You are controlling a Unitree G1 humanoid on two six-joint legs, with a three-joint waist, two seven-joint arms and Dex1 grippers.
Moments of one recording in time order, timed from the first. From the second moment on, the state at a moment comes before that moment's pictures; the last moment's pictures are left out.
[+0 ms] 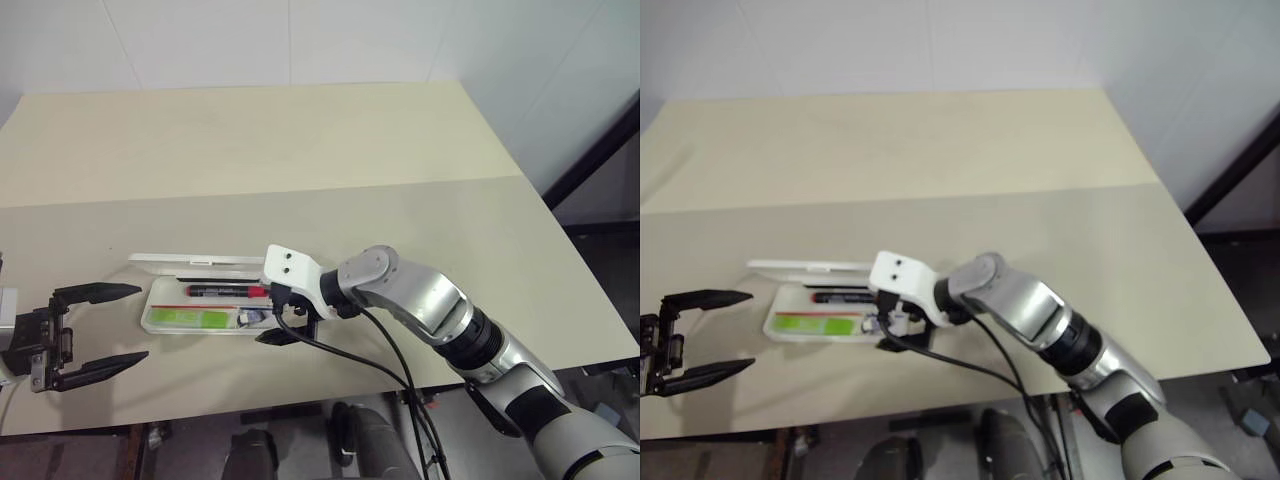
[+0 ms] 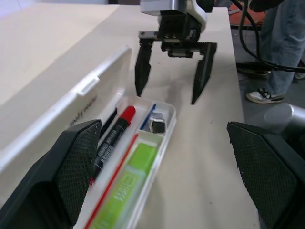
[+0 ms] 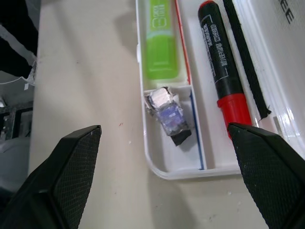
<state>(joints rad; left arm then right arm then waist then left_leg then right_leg) 0.16 0.92 0.66 -0.07 -0.72 0.11 -1.48 -0.87 -0.28 0.61 -0.25 0.33 1.05 0.81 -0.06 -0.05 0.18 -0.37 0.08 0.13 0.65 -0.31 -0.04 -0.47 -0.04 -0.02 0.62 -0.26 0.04</state>
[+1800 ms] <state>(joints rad) -0.37 0.96 0.53 0.38 -0.60 0.16 -1.23 -0.50 -0.54 0.13 -0.37 0.49 0.50 0.96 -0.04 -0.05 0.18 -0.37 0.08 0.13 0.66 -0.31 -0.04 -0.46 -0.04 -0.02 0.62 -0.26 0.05</state>
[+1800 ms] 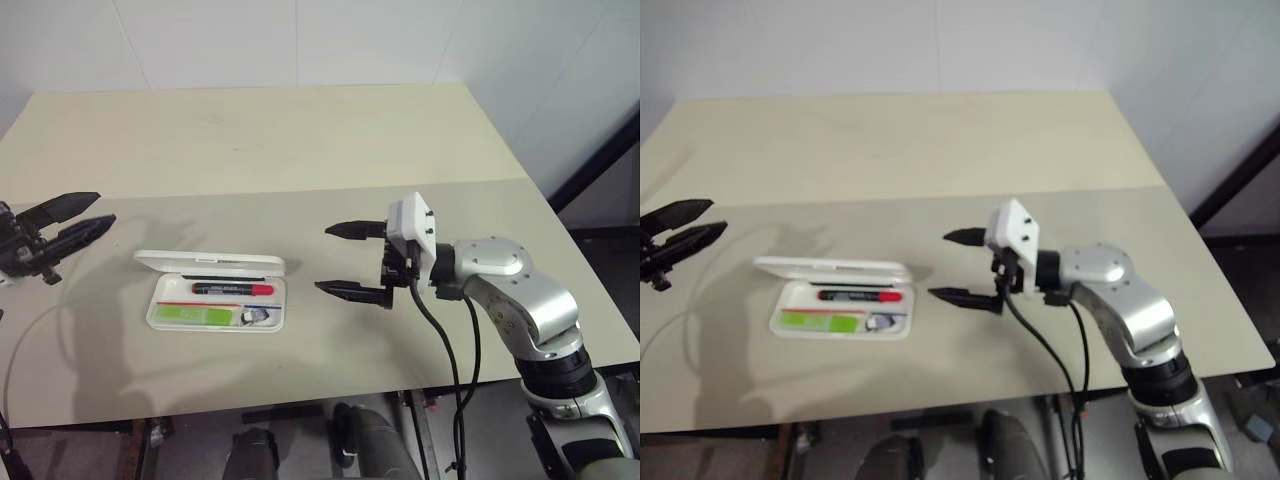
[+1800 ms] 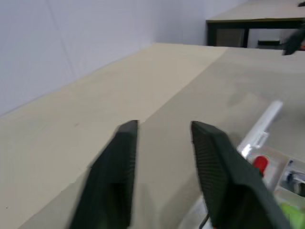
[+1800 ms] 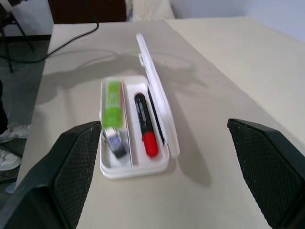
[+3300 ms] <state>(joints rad) -0.47 0.96 0.13 0.53 -0.39 0.35 -1.50 -0.37 -0.58 0.10 -0.39 0.44 0.24 0.99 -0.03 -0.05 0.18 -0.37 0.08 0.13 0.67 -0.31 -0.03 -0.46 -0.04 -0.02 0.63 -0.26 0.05</state>
